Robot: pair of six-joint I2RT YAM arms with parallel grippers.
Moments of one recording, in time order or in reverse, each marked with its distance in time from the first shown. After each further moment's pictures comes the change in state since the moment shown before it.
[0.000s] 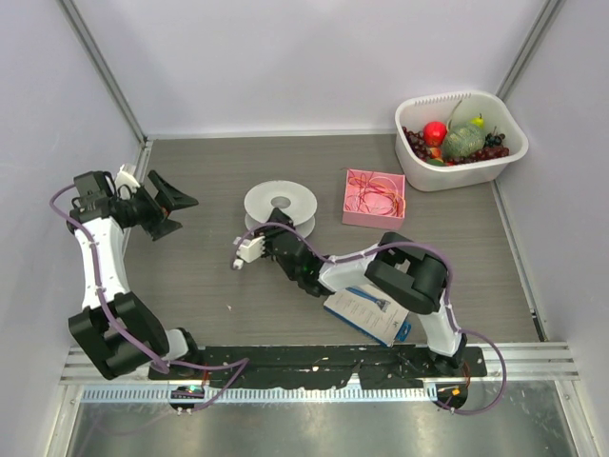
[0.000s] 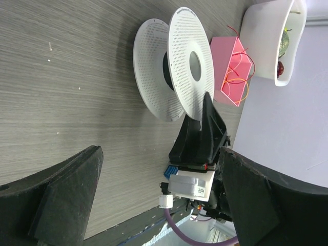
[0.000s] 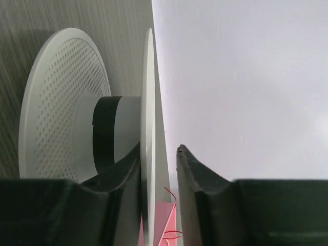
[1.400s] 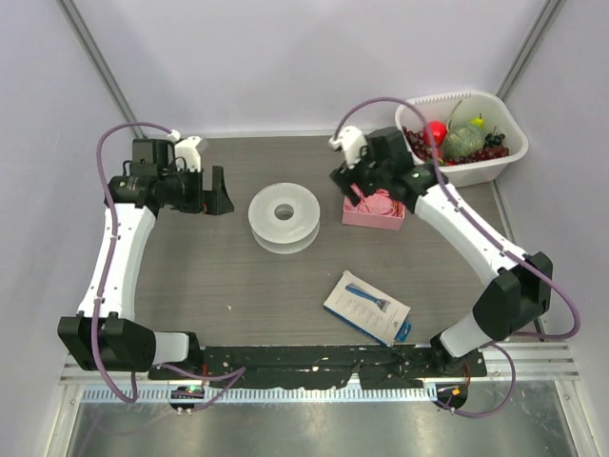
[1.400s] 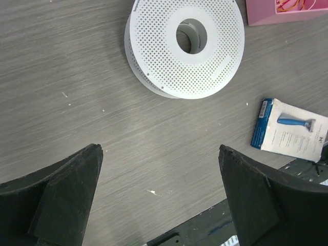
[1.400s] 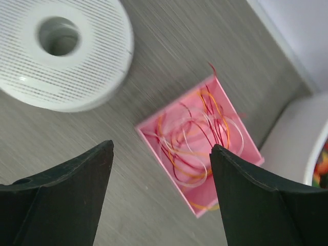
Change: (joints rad) left arm -0.467 0.006 0.238 -0.140 -0.371 0.374; right arm -0.500 -0.518 0.348 -1.287 -0.595 0.829
